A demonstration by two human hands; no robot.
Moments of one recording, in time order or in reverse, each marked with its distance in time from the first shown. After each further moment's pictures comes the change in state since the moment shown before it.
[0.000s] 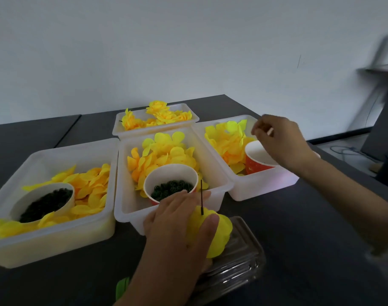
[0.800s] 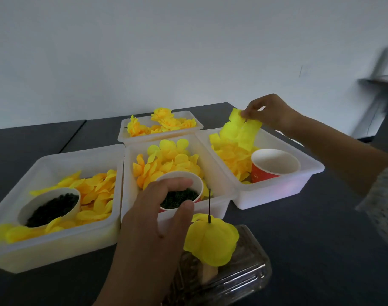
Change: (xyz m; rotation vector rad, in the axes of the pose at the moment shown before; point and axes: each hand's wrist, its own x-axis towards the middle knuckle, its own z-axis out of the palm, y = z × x) left_hand 0.003 0.001 -0.039 -0.203 0.219 0.035; right_hand 0.088 -0.012 -0.002 0.148 -0.235 0.029
